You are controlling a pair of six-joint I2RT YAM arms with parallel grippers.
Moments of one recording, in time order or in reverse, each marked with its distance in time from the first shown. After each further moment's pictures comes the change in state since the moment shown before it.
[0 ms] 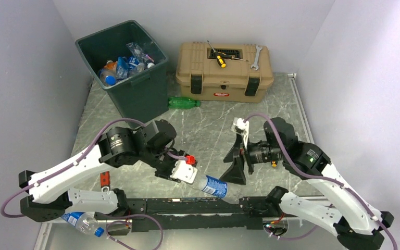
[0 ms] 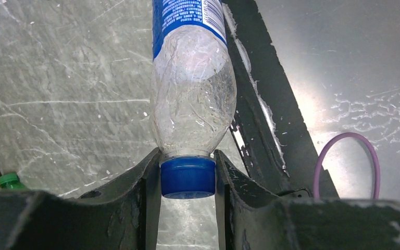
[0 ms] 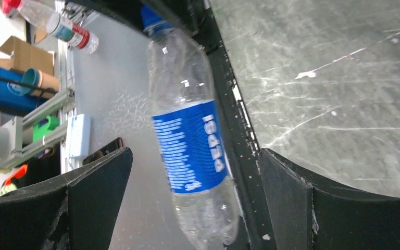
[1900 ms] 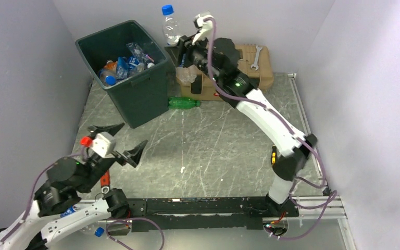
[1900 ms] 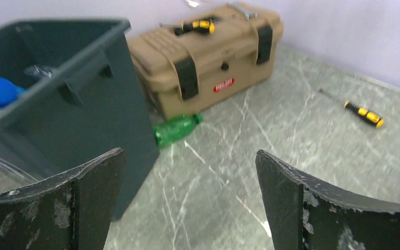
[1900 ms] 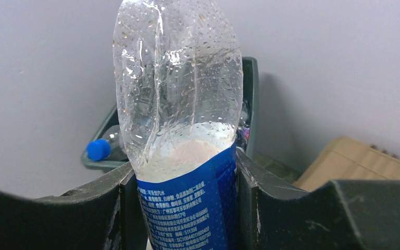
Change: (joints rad) left arm 0.140 -0.826 -0.502 0.696 -0.831 -0.544; right arm 0.036 0.914 0.877 0.735 0.729 -0.010
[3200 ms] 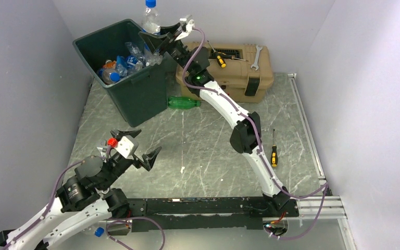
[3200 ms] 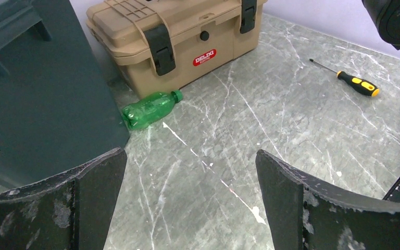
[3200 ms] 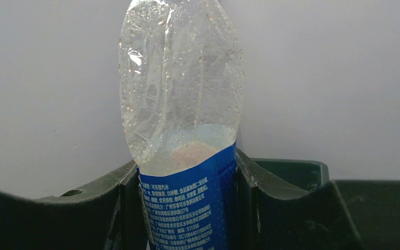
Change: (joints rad) left arm 0.053 -0.011 -0.249 0.115 0.097 -0.042; right arm -0.085 0.744 0.547 0.721 -0.307 0.283
